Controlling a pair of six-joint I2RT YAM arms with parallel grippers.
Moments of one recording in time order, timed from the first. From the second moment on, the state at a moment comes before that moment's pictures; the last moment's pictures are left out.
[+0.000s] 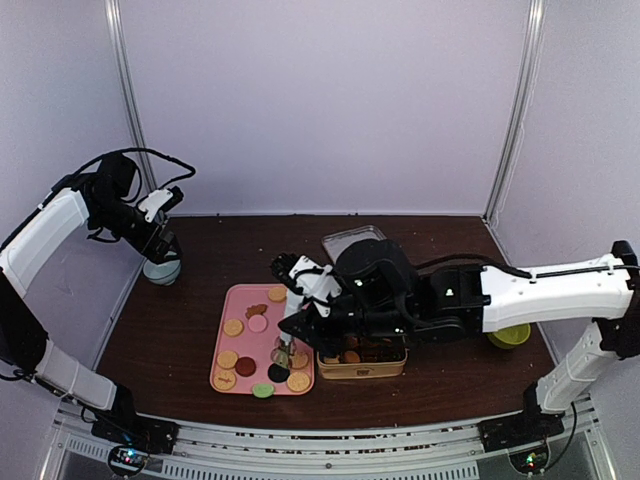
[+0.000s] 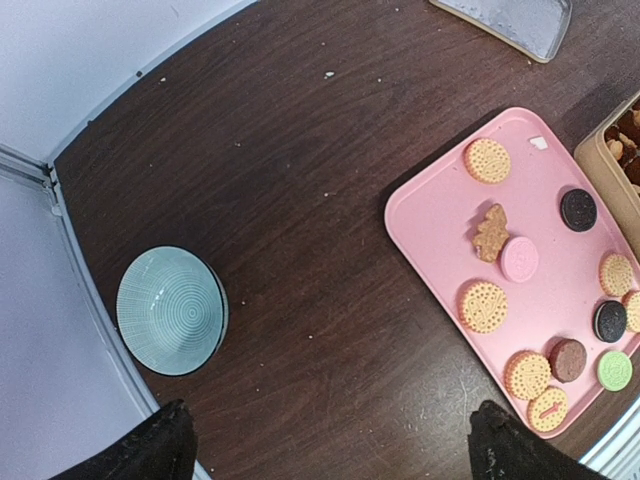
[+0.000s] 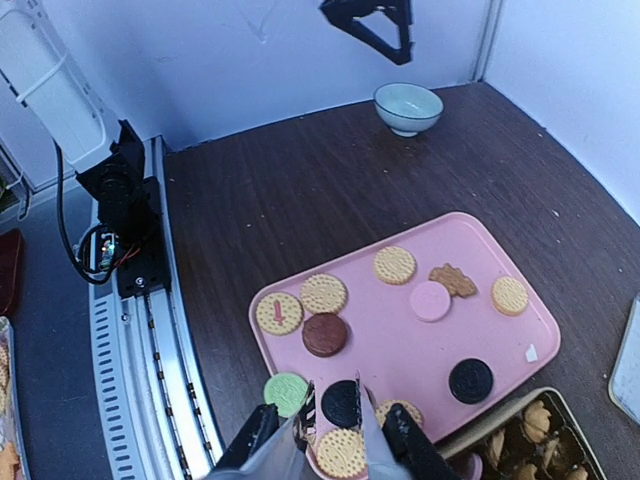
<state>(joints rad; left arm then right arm) -0.08 1.39 1.39 -1.02 0.23 0.50 1.31 1.55 1.26 -0.20 0.14 0.09</state>
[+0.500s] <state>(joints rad) -0.08 1.39 1.39 -1.02 0.23 0.50 1.40 1.77 1.45 -0.22 0.07 -0.03</state>
